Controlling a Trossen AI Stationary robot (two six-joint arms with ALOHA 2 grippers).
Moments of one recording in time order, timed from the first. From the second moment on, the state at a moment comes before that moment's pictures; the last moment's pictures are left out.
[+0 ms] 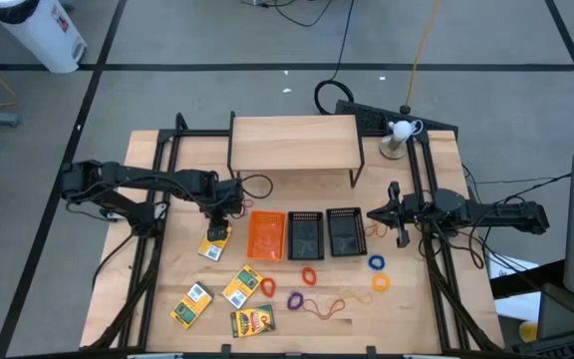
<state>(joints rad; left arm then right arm) 0.16 1.39 0.79 -0.81 0.16 0.02 0.00 0.04 0.01 0.01 -0.05 0.09</state>
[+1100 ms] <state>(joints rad) 0.16 1.56 0.79 -0.85 0.37 0.07 0.00 0.11 0.01 0.01 -0.05 0.09</state>
